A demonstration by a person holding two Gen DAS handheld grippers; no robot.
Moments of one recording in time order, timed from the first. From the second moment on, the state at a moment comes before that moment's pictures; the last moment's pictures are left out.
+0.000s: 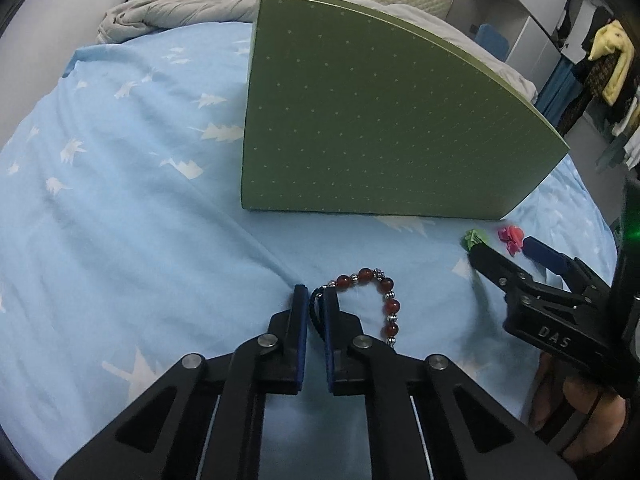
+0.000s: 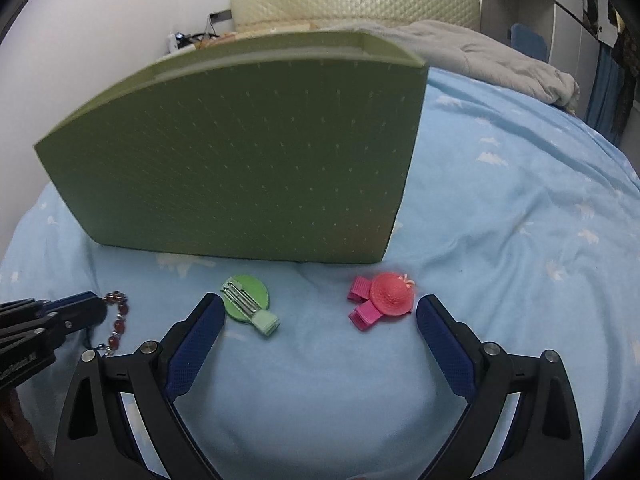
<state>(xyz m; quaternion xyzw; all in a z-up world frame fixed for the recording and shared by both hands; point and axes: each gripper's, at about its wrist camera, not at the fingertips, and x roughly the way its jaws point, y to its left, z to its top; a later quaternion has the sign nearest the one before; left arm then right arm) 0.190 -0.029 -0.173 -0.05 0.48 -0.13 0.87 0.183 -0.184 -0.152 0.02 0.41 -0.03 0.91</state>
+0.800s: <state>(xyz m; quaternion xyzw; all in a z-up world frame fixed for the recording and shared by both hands) 0.190 -0.028 -0.161 -0.07 0.48 -0.14 0.87 0.175 -0.175 -0.146 0.01 0.40 0.00 0.92</state>
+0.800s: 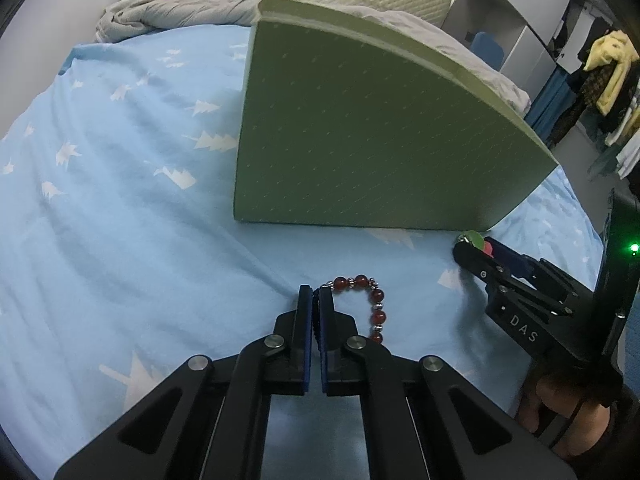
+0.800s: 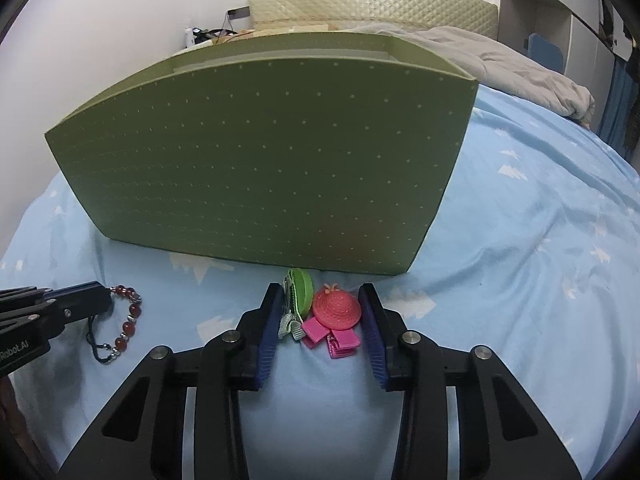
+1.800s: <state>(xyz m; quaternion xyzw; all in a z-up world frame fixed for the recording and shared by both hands) 0.148 -0.041 -0.052 -0.05 0.42 -0.18 0.89 0.112 -0.186 -0.040 0.05 0.37 0.01 0.93</state>
